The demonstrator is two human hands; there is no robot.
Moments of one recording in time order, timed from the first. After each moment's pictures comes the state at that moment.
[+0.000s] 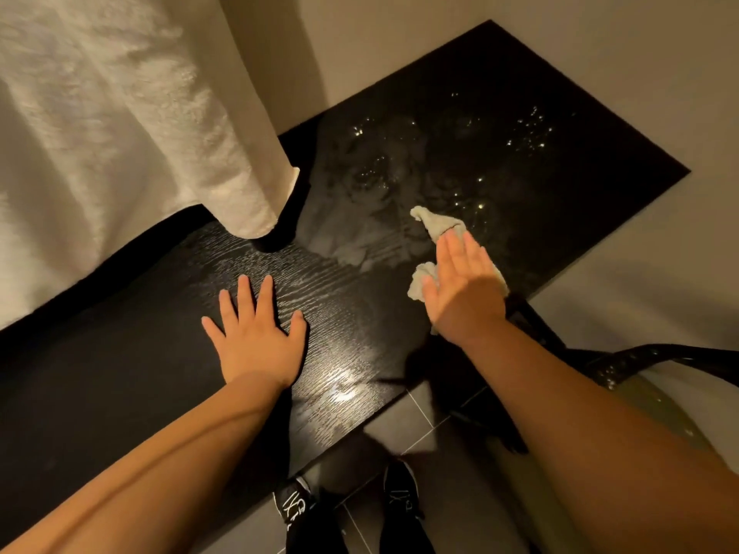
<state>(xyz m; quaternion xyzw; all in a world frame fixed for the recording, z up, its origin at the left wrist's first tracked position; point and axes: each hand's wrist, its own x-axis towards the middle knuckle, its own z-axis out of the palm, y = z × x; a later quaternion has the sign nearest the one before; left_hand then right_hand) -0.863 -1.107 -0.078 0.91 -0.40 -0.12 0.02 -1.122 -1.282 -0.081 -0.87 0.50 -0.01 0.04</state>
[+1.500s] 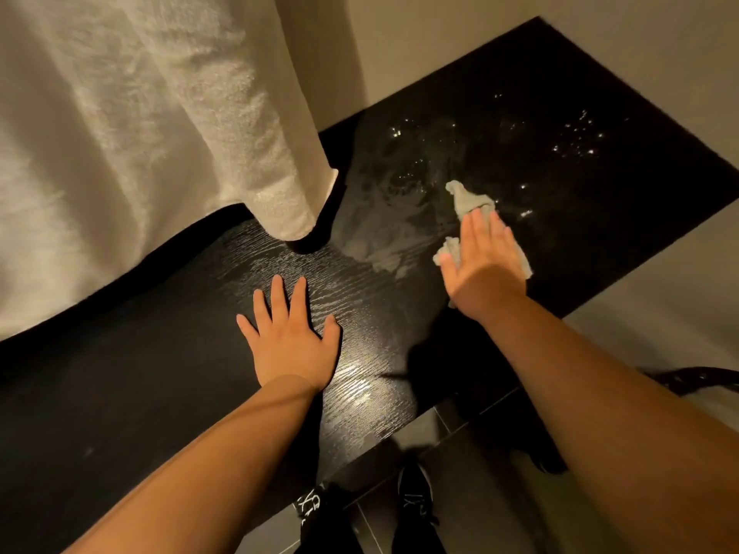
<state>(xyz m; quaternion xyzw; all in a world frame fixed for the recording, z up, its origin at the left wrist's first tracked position) -0.861 -1.107 -0.084 0.91 -0.41 -0.10 0.02 -1.078 -1.319 -0.080 -0.85 0.52 -0.01 0.06</state>
